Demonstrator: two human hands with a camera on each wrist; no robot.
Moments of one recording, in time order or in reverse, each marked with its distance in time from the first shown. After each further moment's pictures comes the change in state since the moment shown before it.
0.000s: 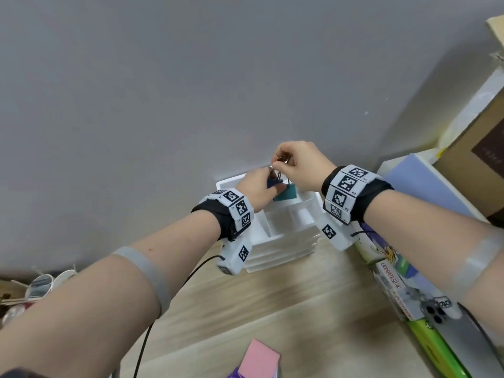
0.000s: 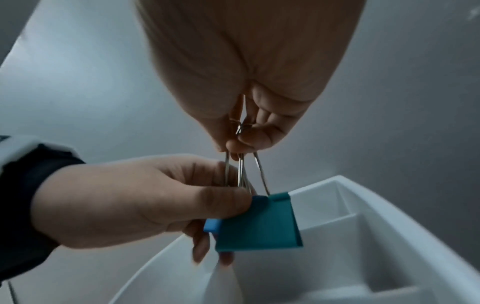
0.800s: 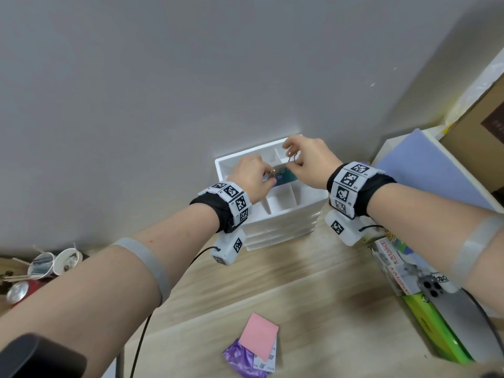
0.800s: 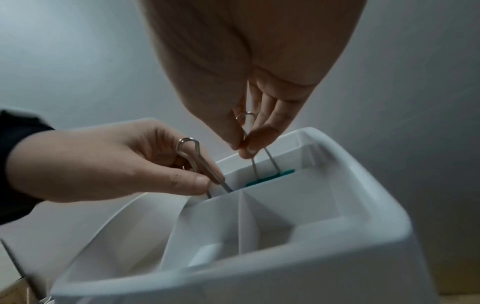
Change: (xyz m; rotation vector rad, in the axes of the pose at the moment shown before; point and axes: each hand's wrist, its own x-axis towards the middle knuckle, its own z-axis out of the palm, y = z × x) left_hand -0.019 -0.028 0.017 0.263 0.040 0.111; right_hand -0.030 0.036 0.024 -0.090 -0.019 0.084
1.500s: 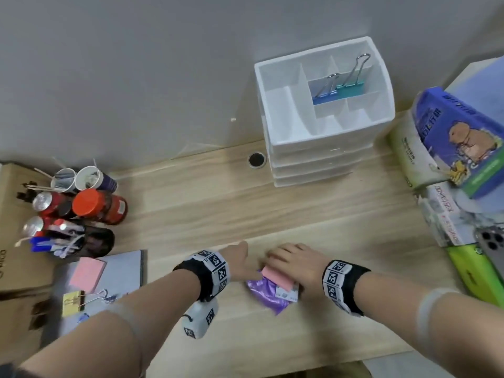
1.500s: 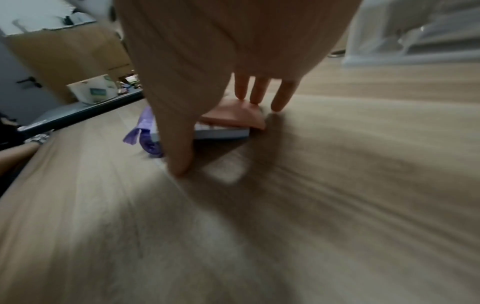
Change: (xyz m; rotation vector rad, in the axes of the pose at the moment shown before) left_hand -0.266 -0.086 0.163 -0.117 -0.810 -0.520; right_hand -0.235 0.029 0.254 -0.449 -0.929 -0.500
